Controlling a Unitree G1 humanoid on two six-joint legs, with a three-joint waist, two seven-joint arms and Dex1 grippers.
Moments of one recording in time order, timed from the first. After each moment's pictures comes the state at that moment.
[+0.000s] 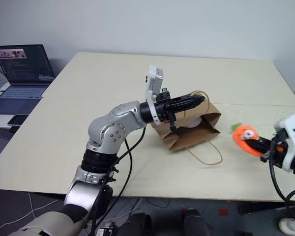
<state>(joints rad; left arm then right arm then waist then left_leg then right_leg) -0.84 0.11 -0.10 0.01 -0.63 0.69 -0.81 0.04 -0.94 -0.62 -0.60 0.78 1.03 0.77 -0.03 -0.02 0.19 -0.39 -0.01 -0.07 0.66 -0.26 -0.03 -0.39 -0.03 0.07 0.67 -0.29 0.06</state>
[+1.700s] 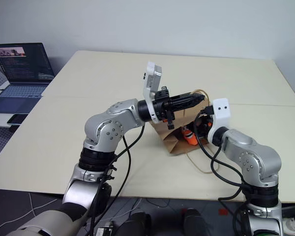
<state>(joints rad) -0.86 0.13 -0.09 -0.01 -0.66 0.73 -0.82 -0.48 -0.39 -0.14 -0.45 0.63 1.18 0.11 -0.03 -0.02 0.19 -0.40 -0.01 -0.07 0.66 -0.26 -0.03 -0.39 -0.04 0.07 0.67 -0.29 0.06</state>
